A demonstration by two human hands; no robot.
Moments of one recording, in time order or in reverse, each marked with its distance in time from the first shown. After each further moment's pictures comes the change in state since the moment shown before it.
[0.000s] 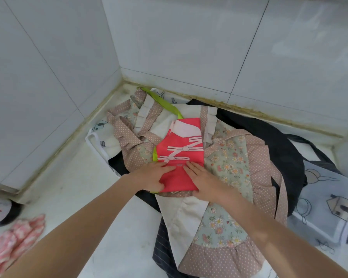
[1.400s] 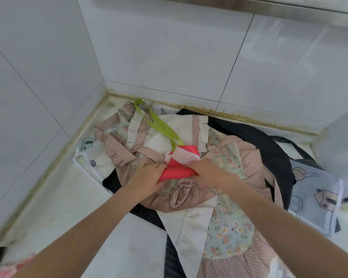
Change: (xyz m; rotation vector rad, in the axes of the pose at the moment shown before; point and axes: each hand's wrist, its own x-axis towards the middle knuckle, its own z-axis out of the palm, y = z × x) left_hand 0.019 -0.034 -0.008 0.087 0.522 0.224; right_hand 0.022 0.002 -0.060 0.139 0.118 0.124
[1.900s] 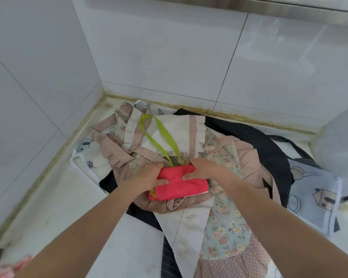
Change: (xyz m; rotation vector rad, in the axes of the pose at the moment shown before) left_hand 0.026 -0.001 0.008 -0.217 -0.374 -0.226; right_hand 0.015 0.011 -0.004 0.192 -0.204 0.223
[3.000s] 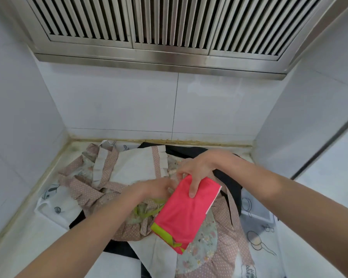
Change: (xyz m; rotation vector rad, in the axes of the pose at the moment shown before) left_hand -0.005 0.131 -0.063 -0.156 -0.332 0.424; right_hand -0.131 -0.001 -0.103 -0.169 -0.231 0.022
